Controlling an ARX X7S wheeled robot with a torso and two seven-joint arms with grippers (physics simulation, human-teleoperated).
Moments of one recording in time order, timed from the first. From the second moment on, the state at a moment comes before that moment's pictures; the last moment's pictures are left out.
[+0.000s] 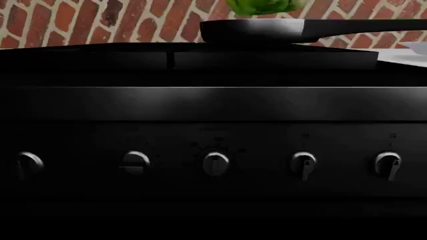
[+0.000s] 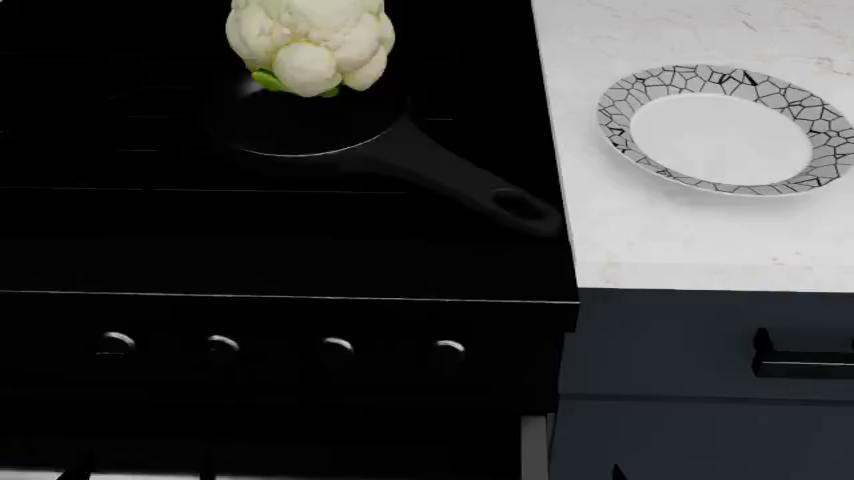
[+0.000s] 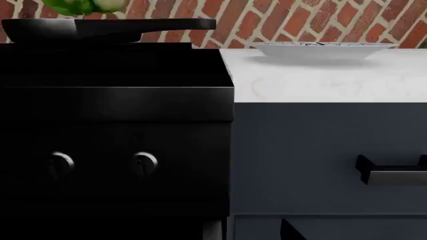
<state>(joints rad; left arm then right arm) 0.00 0.00 0.00 0.00 0.00 0.00 0.00 0.00 0.00 0.00 0.00 0.00 0.00 0.00</state>
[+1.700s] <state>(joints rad) -0.30 -0.39 0.10 1.02 -0.39 -0.96 -0.09 0.56 0.49 0.05 -1.02 0.70 1.31 0.28</state>
